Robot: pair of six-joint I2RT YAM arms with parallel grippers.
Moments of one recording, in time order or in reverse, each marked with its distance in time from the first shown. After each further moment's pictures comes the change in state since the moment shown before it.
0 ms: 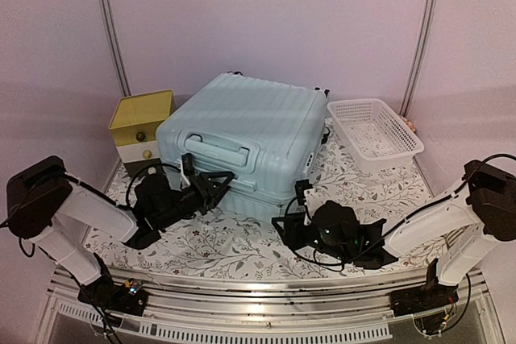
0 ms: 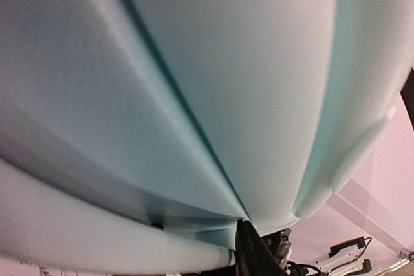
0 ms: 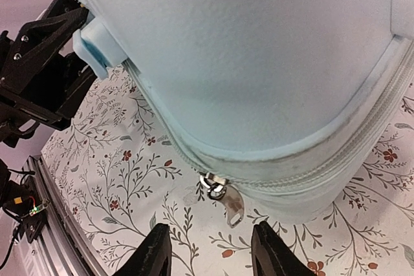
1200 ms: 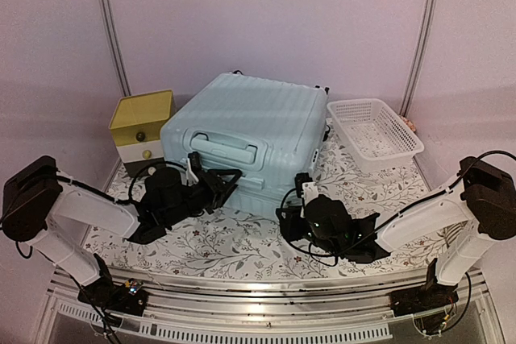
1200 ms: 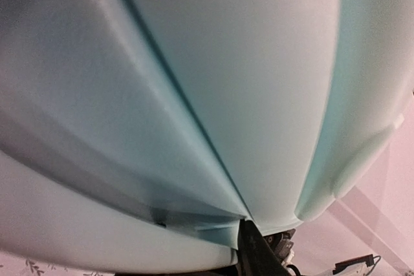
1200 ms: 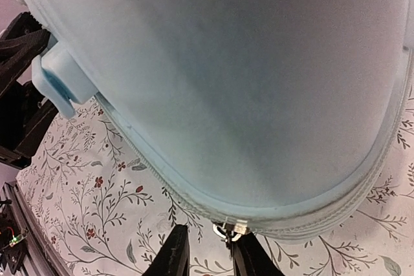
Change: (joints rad) left arm -0.075 -0.035 0.113 -0.222 -0.116 -0.033; right arm -0.033 0.041 0.082 -0.092 0.110 0.026
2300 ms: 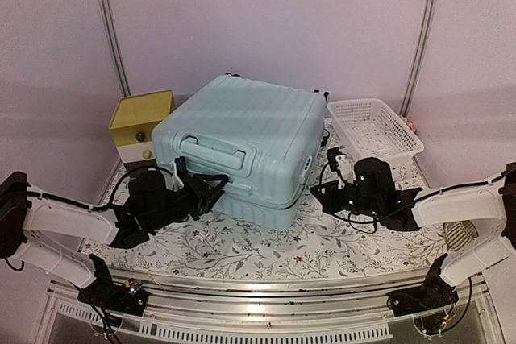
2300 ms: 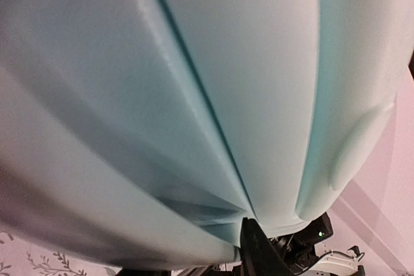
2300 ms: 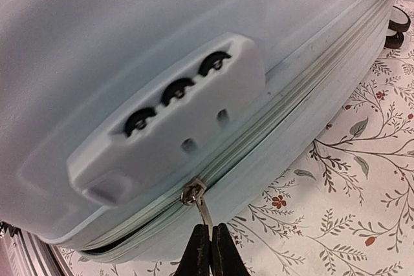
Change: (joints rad) left arm -0.004 -0.212 -0.085 -0.170 -0.011 -0.023; right arm -0.385 -0.281 -0.117 -0.143 -0.476 -0.219
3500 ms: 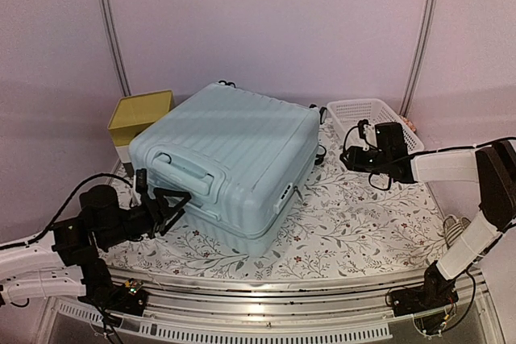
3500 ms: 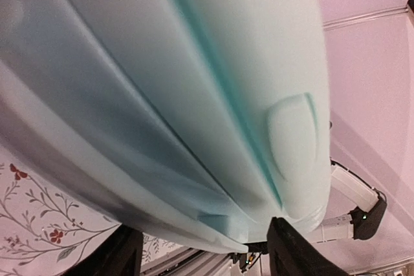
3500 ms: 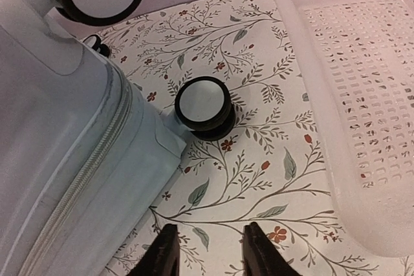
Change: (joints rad) left arm -0.039 -0.721 -0.099 -0.743 -0.035 0.088; right arm -0.466 0.225 0.269 -0.176 -0.161 -0.070
